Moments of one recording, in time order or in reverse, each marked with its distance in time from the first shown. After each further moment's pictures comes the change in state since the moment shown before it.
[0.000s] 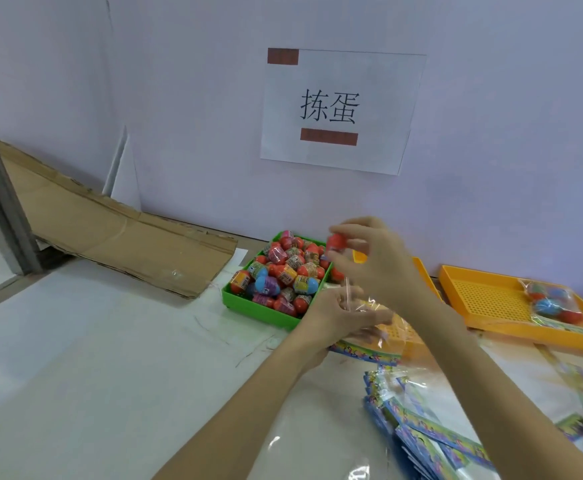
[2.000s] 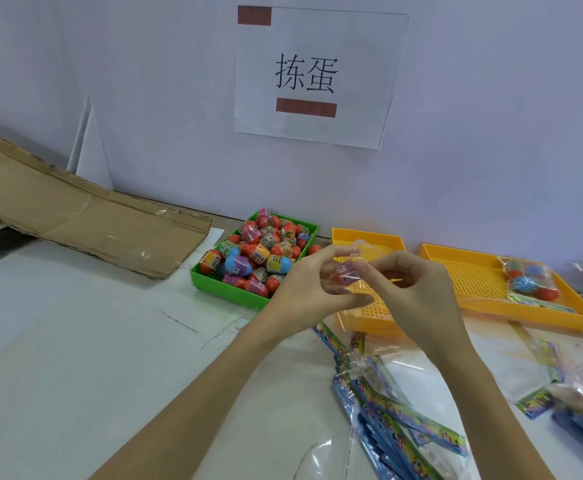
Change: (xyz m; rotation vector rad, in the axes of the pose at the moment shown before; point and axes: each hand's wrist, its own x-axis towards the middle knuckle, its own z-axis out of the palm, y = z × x) left_hand 0.000 0.011 0.004 0.365 0.032 0.278; right_hand -0.079 0.043 -0.030 0.142 0.231 0.203
